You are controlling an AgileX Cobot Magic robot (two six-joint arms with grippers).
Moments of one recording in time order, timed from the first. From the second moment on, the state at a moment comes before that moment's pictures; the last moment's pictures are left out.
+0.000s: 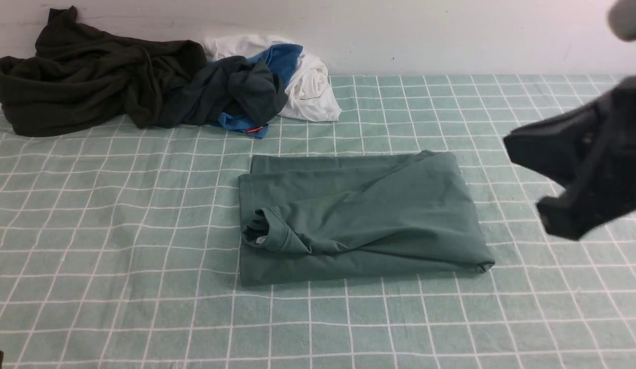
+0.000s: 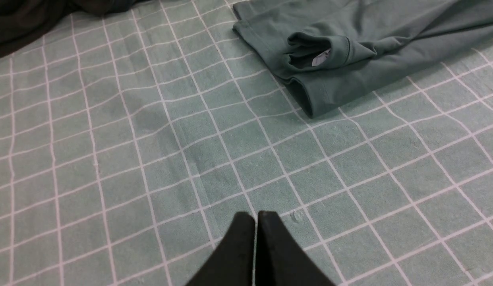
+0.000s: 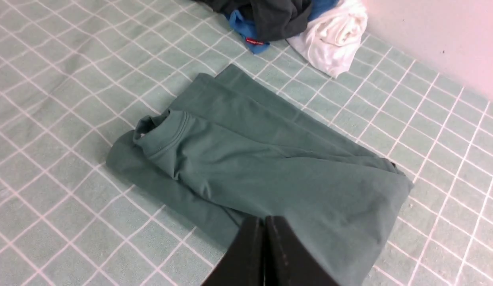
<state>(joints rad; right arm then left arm) 0.64 0.96 -1.01 -0.13 0.74 0.04 -0.23 0.24 -0.54 -0.07 0.91 0.18</state>
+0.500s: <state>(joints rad) 0.64 0.72 -0.88 -0.09 0.73 0.05 -0.23 0.24 -0.54 -0.07 0.91 0.18</state>
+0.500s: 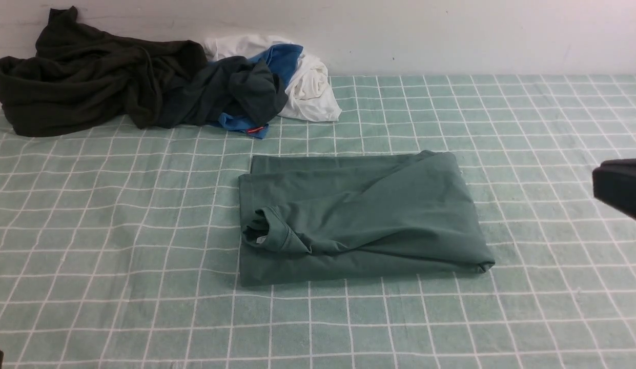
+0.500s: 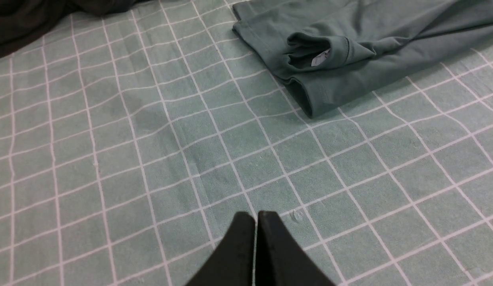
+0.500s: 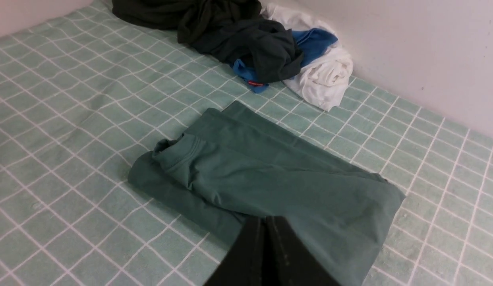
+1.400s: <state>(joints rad) 0.04 0.09 -0.03 0.07 0.14 -0.02 -0.23 0.24 -0.54 -0.07 0.91 0.18</state>
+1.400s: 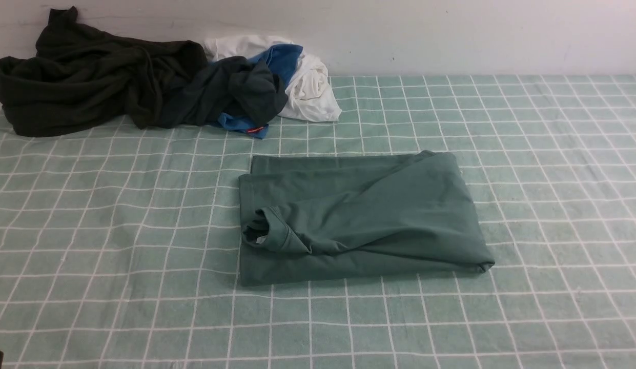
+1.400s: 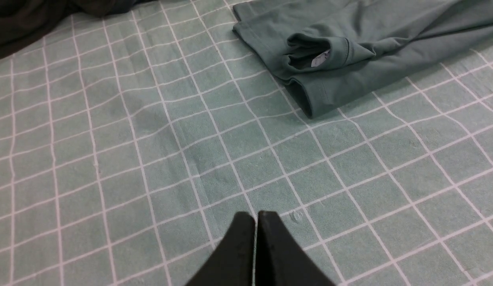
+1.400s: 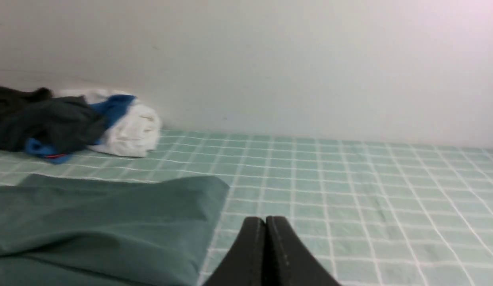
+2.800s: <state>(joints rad) -0.04 -0.01 0.02 -0.01 0.35 0.09 -0.23 0.24 -0.54 -0.07 0.91 0.18</state>
